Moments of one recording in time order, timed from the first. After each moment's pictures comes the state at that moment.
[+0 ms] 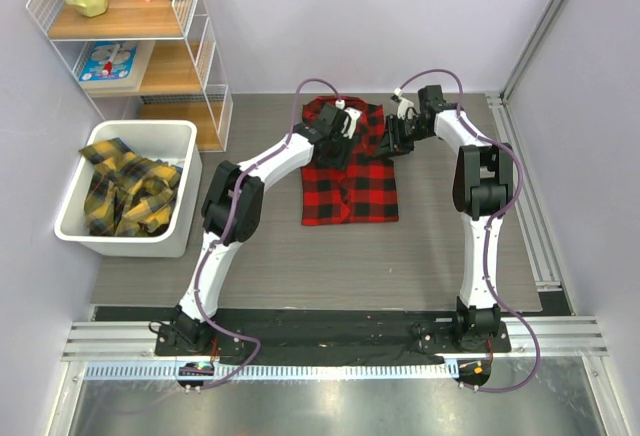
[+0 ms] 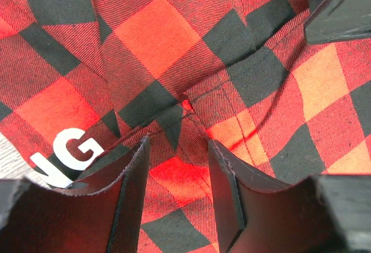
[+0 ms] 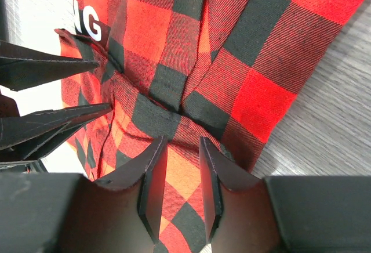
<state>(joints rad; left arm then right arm) -0.62 2.34 1.98 -0.52 0.04 -0.09 0.08 2.34 1.92 -0.68 -0.76 0.01</state>
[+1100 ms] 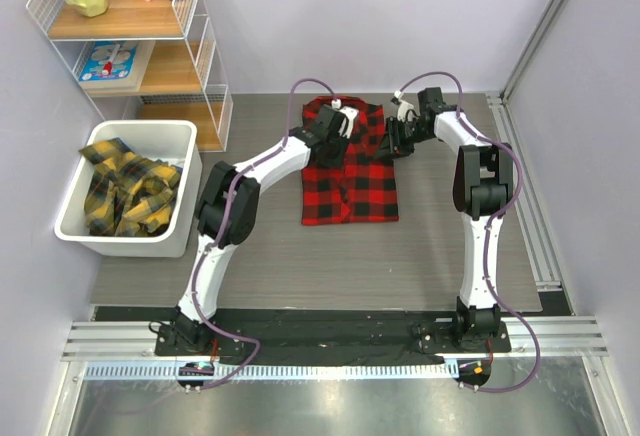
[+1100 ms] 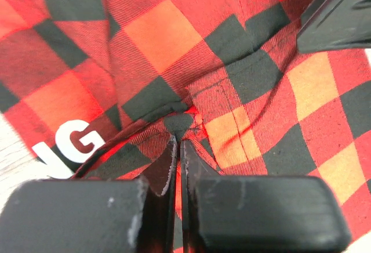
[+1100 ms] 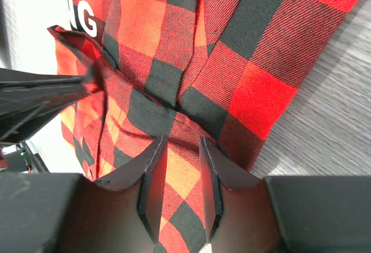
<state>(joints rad) -0.62 2.29 1.89 -0.44 0.03 -0.13 0.08 2.34 1.90 -0.67 -0.76 0.01</state>
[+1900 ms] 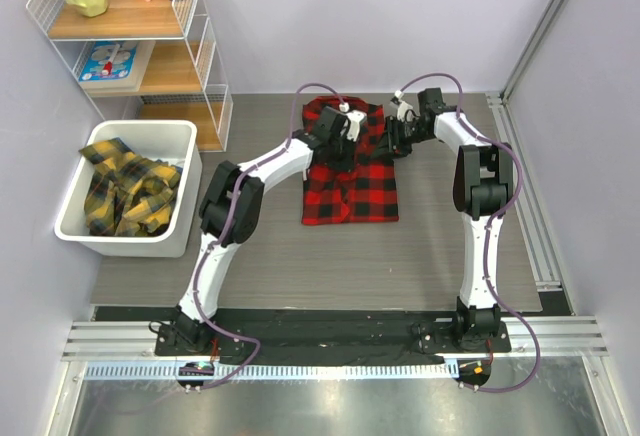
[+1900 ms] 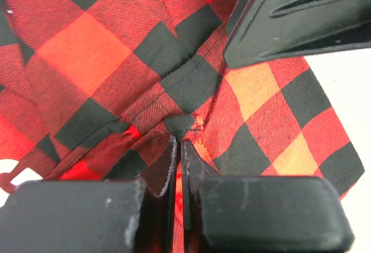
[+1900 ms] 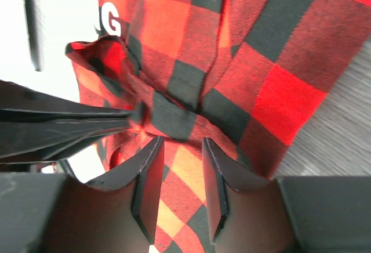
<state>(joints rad) -0.62 2.30 1.88 -0.37 0.21 -0.13 0.08 2.34 1.89 -0.66 -0.83 0.05</state>
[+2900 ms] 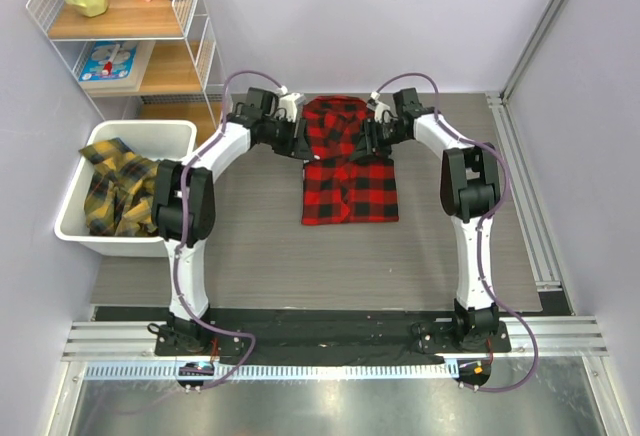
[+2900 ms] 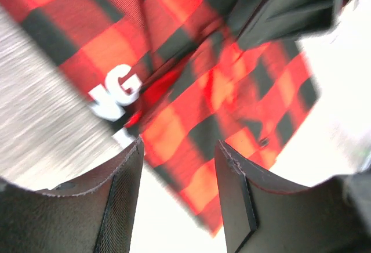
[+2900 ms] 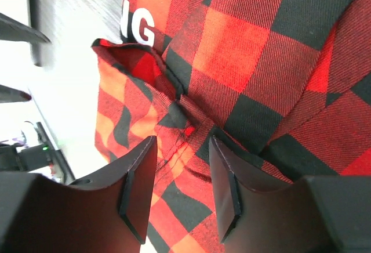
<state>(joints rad) -0.32 2.09 1.69 -0.41 0.62 -0.09 0.19 2.34 1.89 -0.59 -0.81 0.12</state>
